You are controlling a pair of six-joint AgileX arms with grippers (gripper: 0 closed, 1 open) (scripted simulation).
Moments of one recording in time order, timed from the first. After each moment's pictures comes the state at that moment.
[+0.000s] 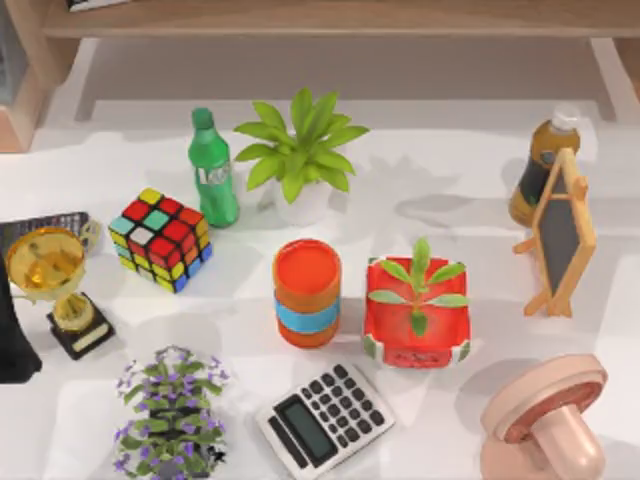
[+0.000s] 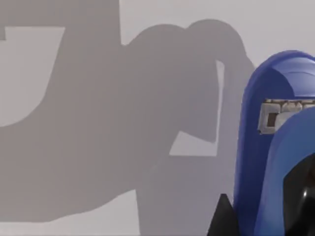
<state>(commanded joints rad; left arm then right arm) 0.00 0.00 0.00 0.00 0.00 0.00 -0.37 2.62 2.48 -1.43 0.00 -0.37</state>
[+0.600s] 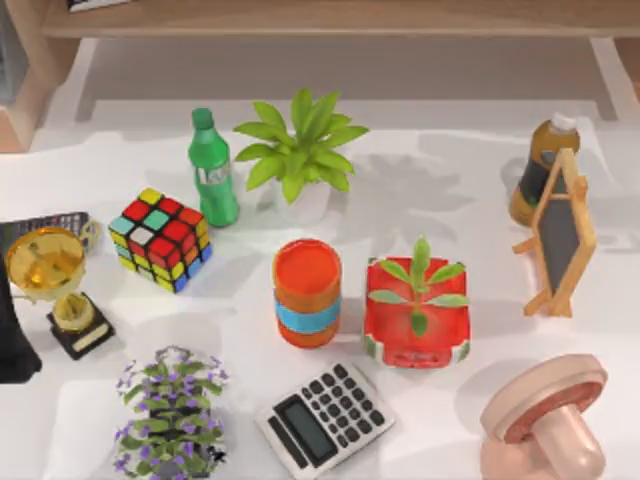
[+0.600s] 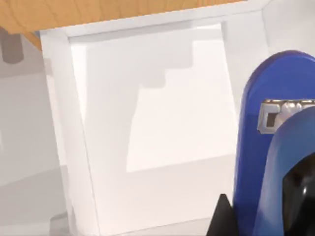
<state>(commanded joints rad) 0.00 0.00 0.00 0.00 0.00 0.00 -0.34 2.25 2.62 -1.49 -0.01 -0.17</state>
